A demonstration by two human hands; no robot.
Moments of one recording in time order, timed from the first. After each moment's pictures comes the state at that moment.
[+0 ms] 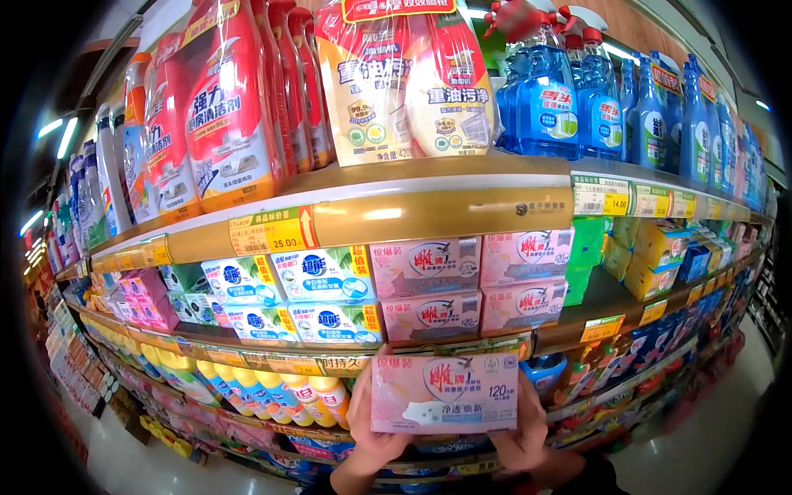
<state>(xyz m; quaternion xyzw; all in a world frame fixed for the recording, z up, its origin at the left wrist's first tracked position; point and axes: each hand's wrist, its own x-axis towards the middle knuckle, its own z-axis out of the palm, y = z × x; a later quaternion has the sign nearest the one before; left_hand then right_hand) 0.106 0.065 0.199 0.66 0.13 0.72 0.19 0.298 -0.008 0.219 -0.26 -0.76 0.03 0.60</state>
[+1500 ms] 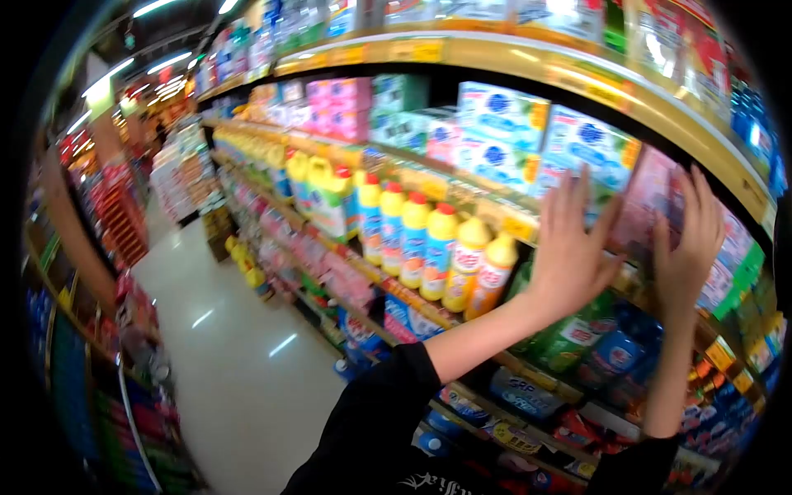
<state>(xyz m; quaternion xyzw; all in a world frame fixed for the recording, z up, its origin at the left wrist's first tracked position) 0.098 0.087 0.244 0.68 0.38 0.59 -0.21 0.262 0.084 0.318 -0.36 -0.67 -0.48 0.44</state>
